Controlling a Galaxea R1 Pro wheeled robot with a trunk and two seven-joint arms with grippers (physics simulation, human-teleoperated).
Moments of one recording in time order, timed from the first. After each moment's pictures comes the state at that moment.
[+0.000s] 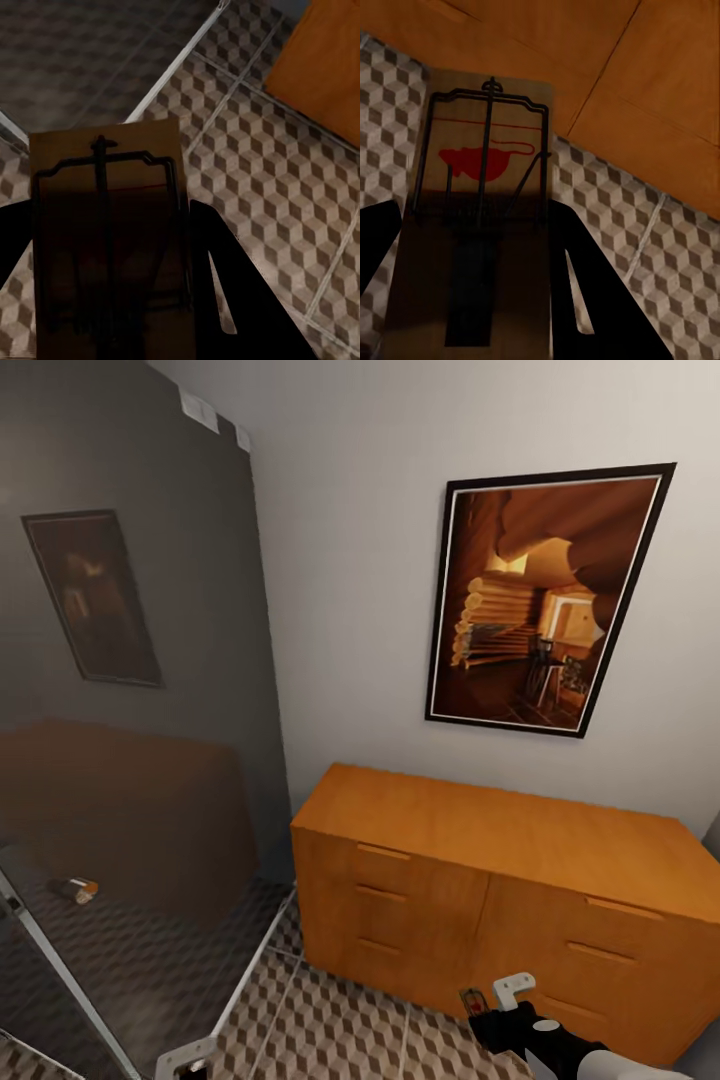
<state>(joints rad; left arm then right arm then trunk) -0.46 0.08 -0.20 0.06 0.52 -0.36 -0.05 -0.64 -0.08 0.06 0.04 0.14 -0.10 0.11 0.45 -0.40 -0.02</state>
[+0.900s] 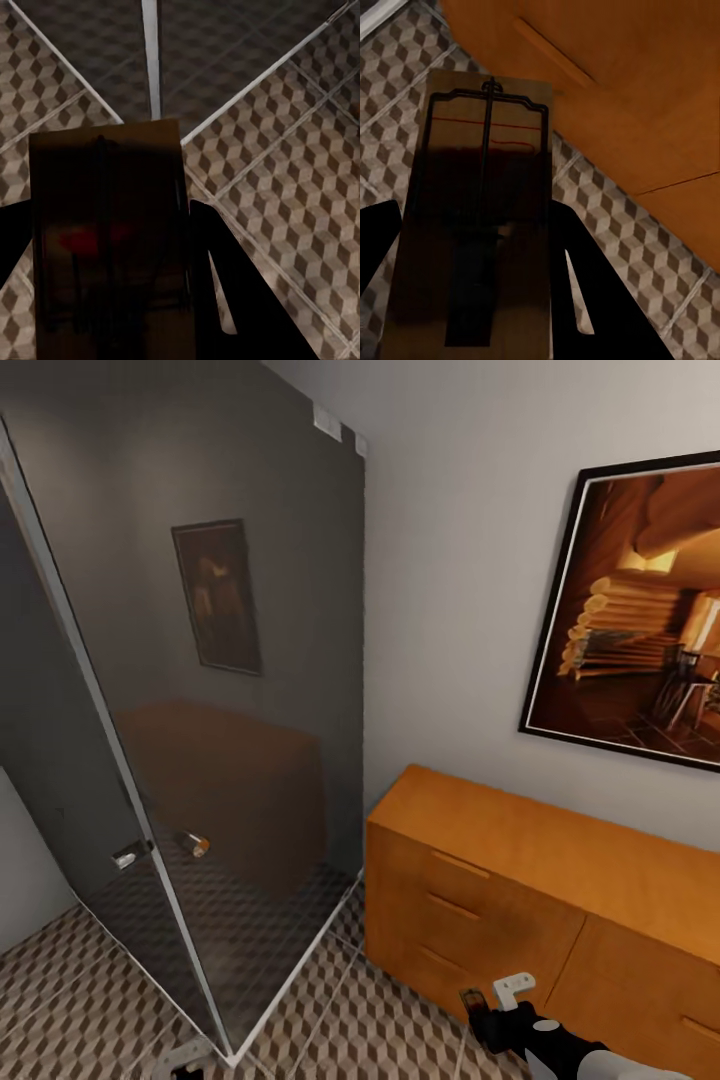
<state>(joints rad) -0.46 0.08 -0.20 0.06 0.51 -0.36 -0.04 -0.64 -0.08 0.06 0.04 0.14 -0.10 0.11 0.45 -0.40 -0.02</state>
